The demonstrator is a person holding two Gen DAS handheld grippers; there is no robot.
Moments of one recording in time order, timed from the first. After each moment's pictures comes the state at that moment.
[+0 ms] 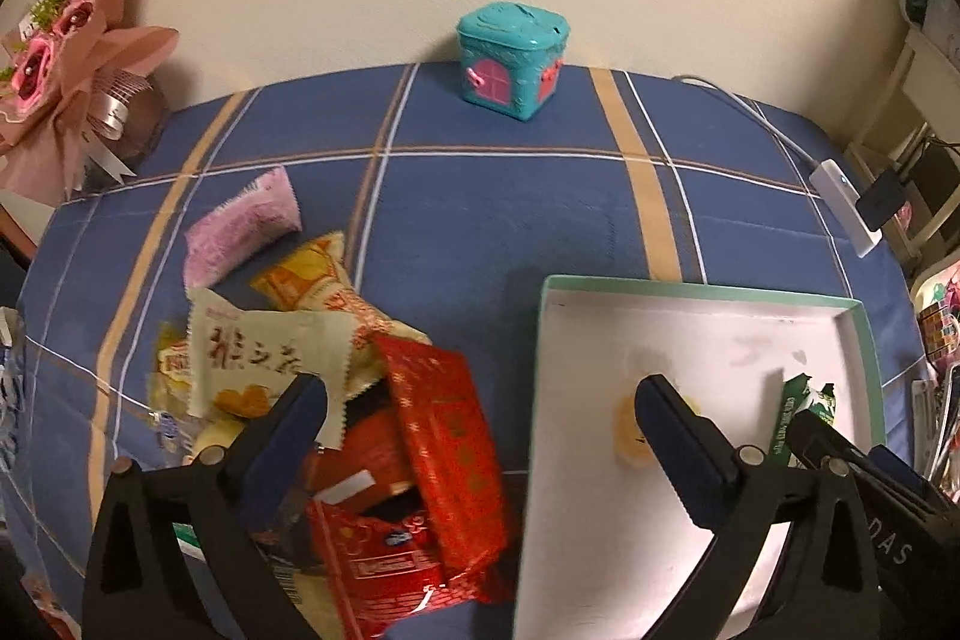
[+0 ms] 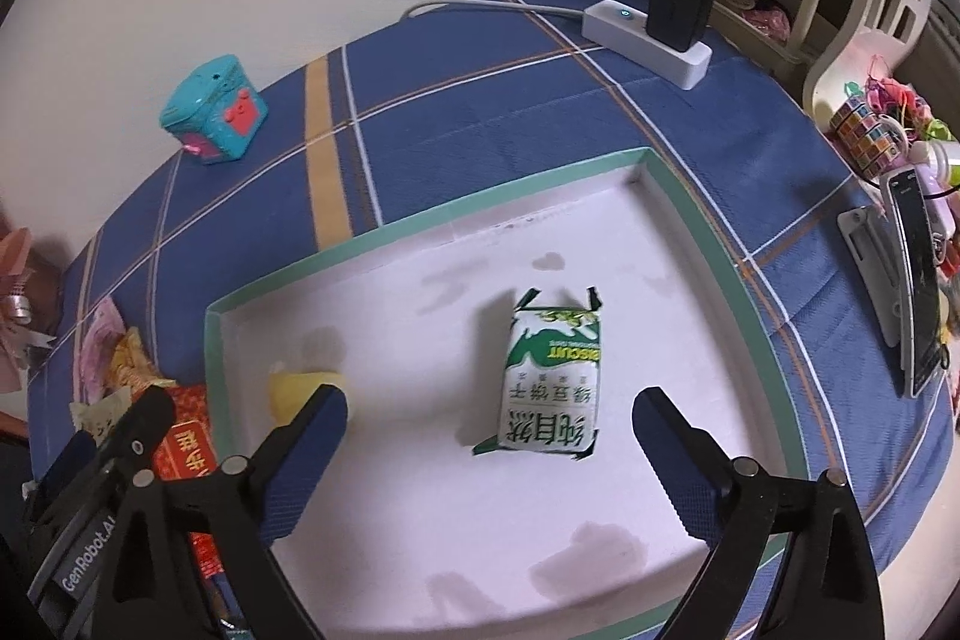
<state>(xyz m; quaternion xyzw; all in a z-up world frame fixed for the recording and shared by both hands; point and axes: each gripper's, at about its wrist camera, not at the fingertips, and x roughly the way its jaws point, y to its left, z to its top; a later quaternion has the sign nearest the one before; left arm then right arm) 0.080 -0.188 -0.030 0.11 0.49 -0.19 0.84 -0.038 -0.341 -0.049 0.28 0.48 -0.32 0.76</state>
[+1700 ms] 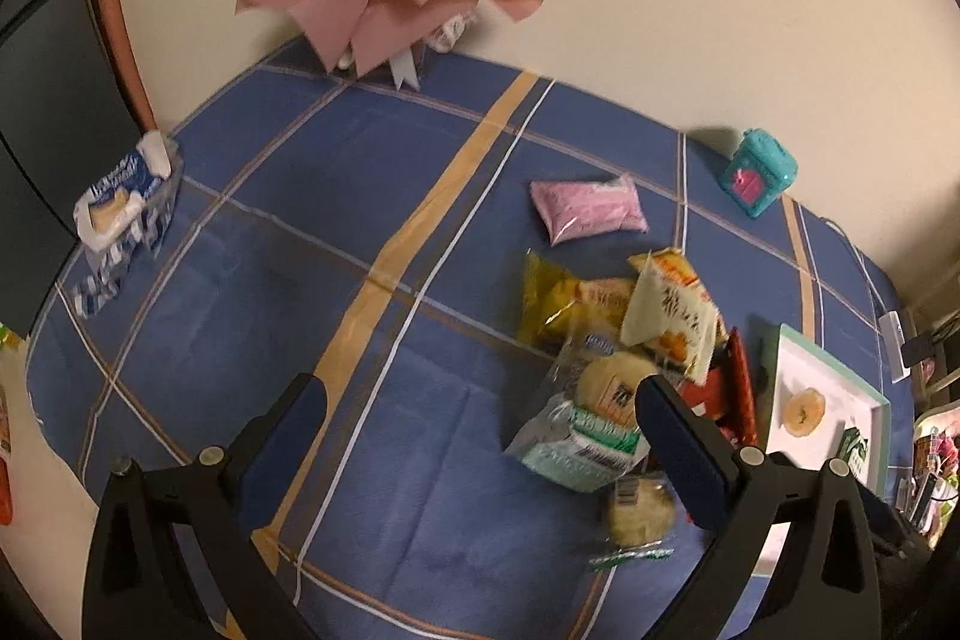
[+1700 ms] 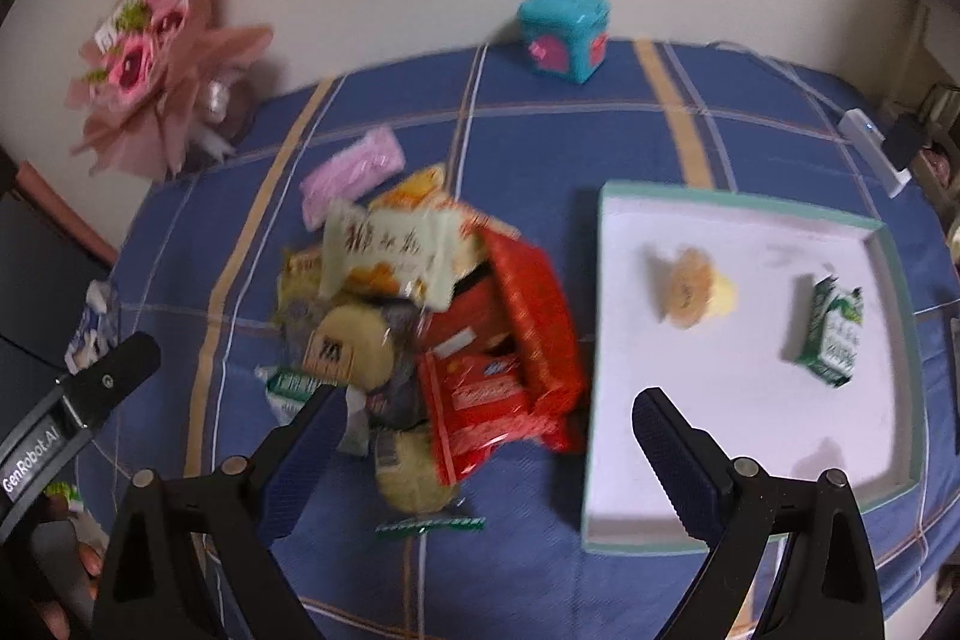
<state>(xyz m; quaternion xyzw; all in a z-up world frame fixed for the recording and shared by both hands) 0.072 0.058 0.008 -0.03 0.50 -0.05 0.86 0.020 -0.138 -0.015 0.18 0.50 -0.14 0.84</state>
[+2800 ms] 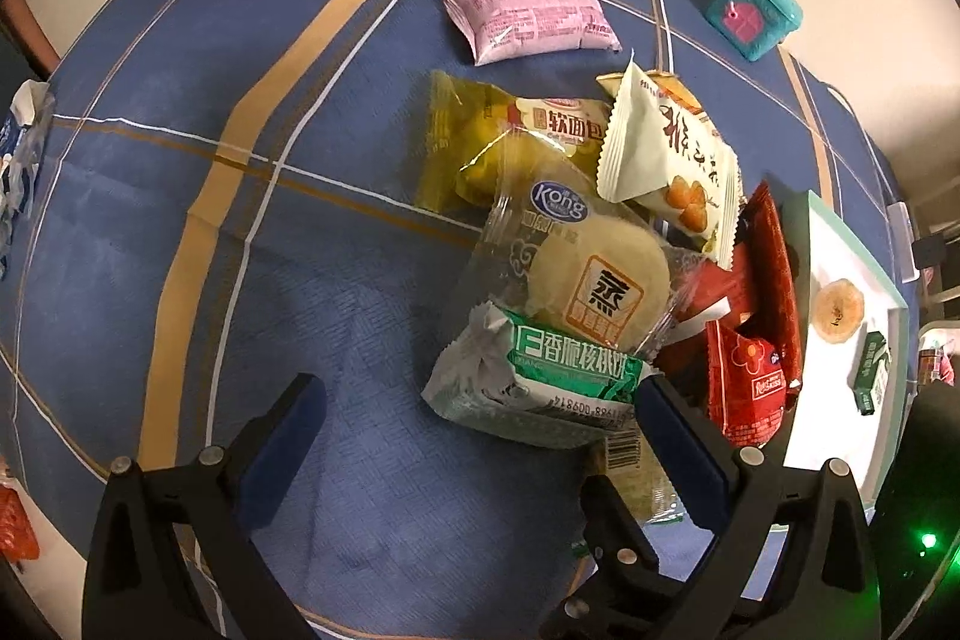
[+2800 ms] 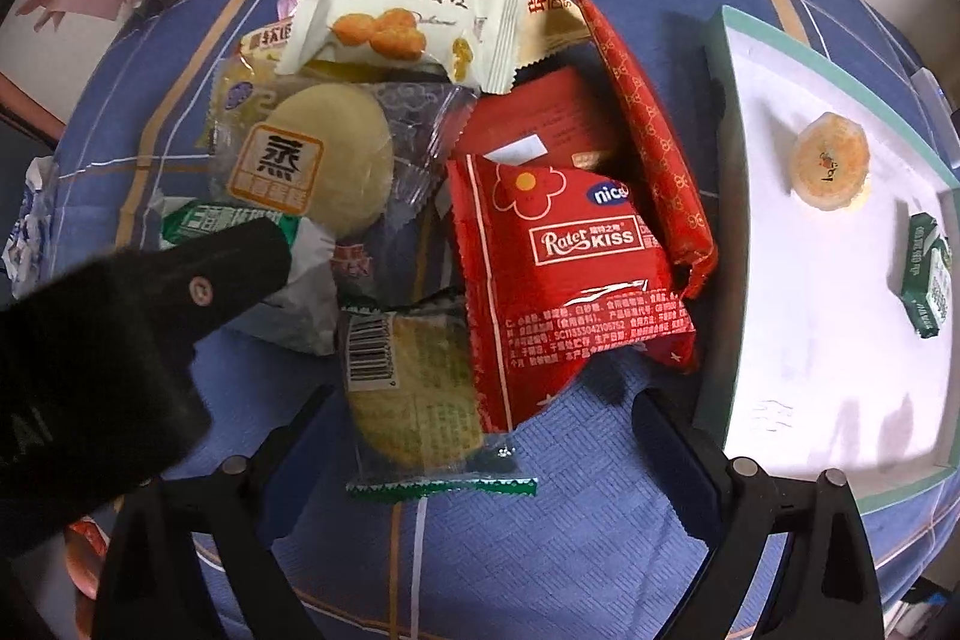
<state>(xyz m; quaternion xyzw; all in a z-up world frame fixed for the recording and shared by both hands) 0.102 0.002 -0.083 0.00 0.63 -0.12 0.77 0.033 -0.094 -0.115 0.14 0.62 -0.12 0.76</state>
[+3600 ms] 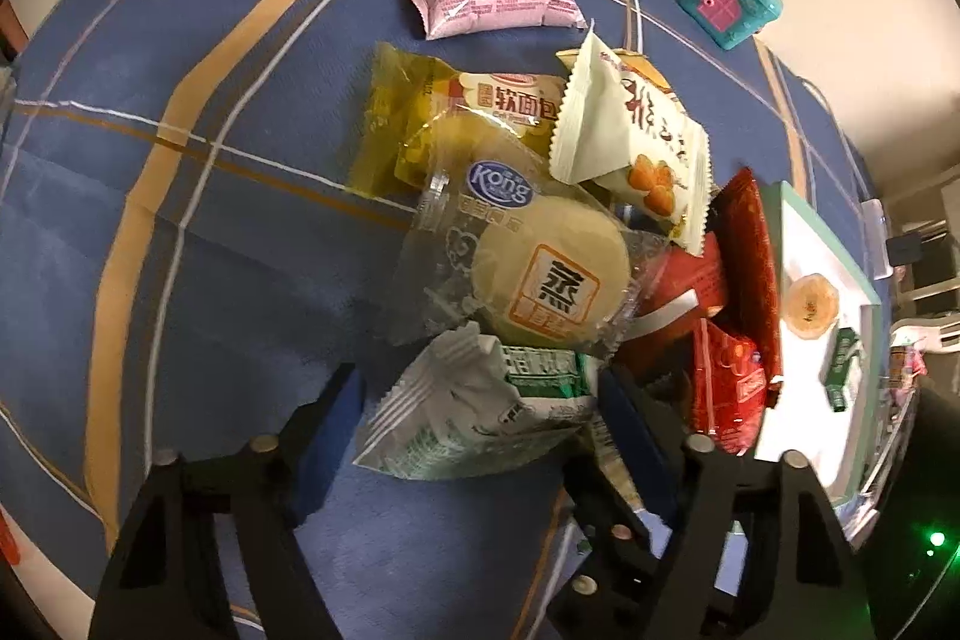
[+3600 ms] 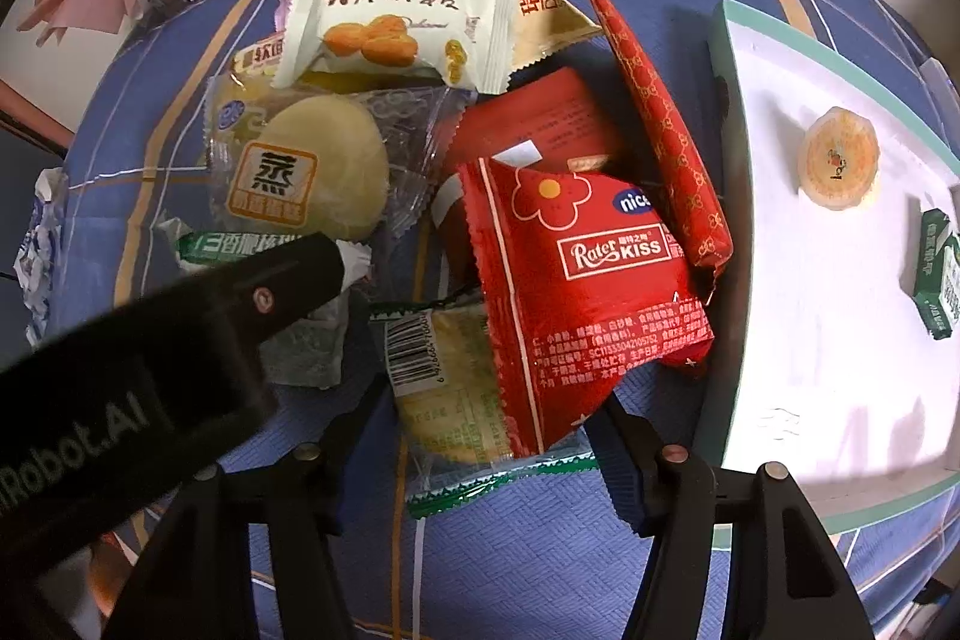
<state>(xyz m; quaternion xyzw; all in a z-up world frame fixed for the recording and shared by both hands) 0.106 -0.014 -0.099 -0.04 0.64 -0.16 0.75 0.053 -0.114 -0.123 0.16 0.62 -0.11 0.76</state>
